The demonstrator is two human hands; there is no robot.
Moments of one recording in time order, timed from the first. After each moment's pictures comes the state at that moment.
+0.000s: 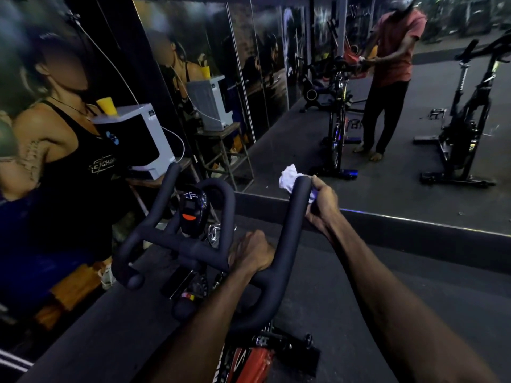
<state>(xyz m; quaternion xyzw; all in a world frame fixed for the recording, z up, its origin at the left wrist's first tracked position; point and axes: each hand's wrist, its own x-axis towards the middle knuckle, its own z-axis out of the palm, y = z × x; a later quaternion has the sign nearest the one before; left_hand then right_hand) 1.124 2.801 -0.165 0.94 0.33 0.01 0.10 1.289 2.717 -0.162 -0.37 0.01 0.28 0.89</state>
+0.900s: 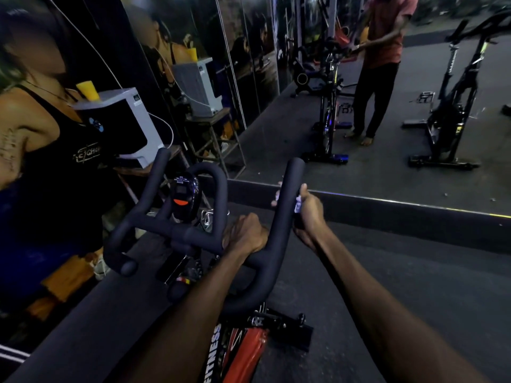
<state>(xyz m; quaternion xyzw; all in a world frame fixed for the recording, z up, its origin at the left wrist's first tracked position) 1.124 2.800 -0.164 0.94 0.32 0.00 0.09 1.237 2.712 -0.202 -0.45 -0.06 0.27 0.85</state>
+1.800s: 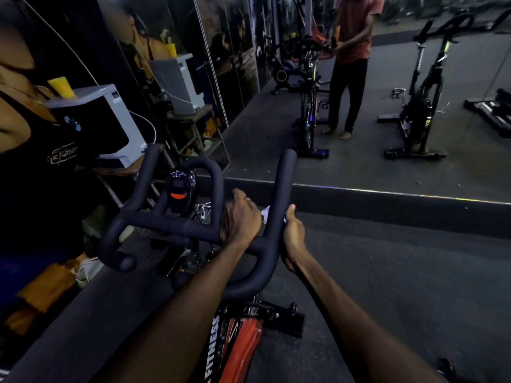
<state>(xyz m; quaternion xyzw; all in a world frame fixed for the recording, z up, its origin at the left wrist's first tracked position) 1.116 2.802 -0.166 0.88 0.33 0.21 0.27 1.155 2.716 -0.230 -0.51 0.02 0.19 0.84</state>
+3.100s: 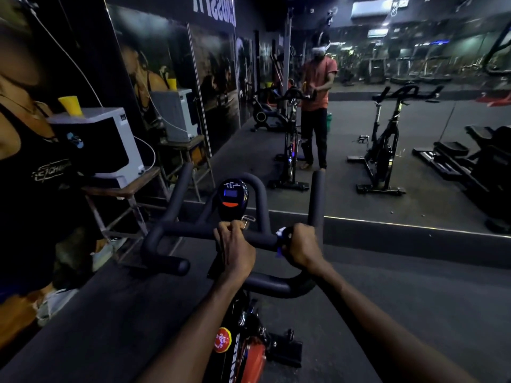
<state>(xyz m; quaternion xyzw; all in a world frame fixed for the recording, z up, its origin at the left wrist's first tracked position) 1.008 2.900 -0.187 0.89 0.24 0.30 0.26 1.067 2.756 -0.167 -0.92 -0.19 -0.01 0.33</state>
